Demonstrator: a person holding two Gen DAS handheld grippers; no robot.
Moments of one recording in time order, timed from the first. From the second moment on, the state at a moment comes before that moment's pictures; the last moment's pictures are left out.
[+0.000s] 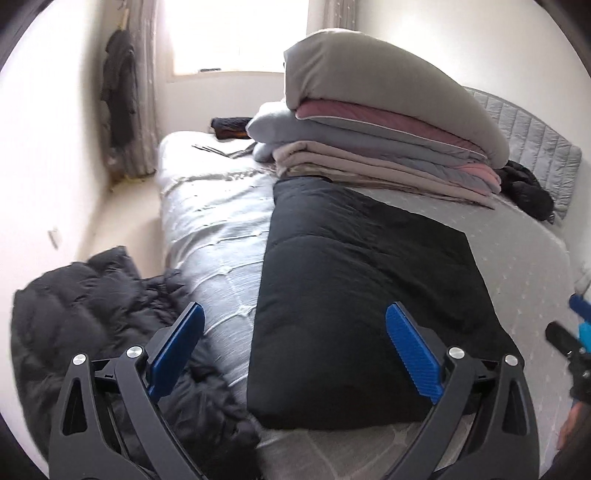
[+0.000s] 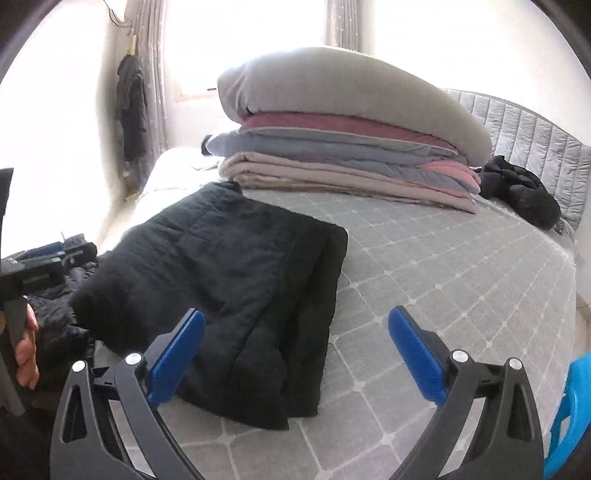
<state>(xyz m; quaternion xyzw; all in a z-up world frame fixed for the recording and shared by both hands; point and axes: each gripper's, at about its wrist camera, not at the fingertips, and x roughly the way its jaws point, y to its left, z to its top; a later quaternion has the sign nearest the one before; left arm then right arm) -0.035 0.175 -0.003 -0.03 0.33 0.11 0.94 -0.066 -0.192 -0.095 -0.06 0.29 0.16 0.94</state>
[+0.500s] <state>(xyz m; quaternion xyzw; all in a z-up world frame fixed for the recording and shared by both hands) -0.042 0.157 0.007 -0.01 0.33 0.13 0.94 -0.039 -0.174 -0.099 -0.04 0.32 0.15 0.93</state>
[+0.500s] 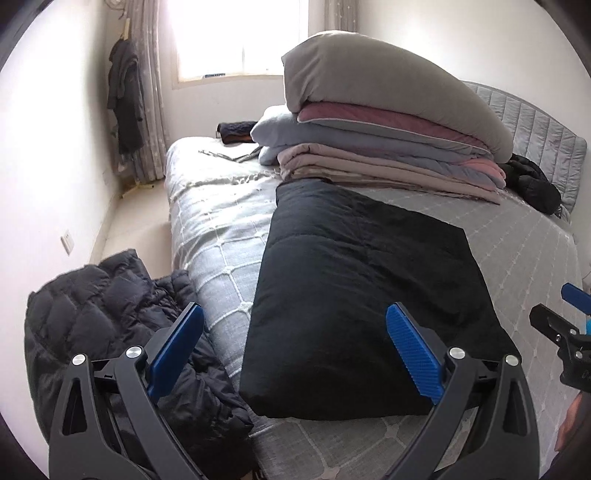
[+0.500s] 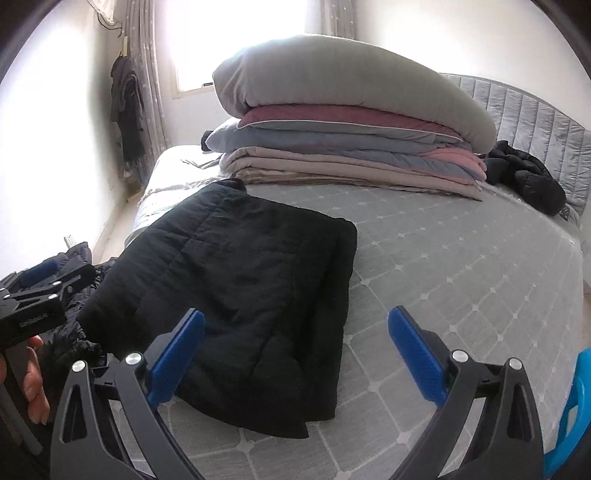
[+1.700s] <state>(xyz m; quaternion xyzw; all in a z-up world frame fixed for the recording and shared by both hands) -0.050 0.153 0.019 0.00 0.32 0.12 0.94 -0.040 -0.152 -0.096 -0.06 0.33 0.14 0.93</state>
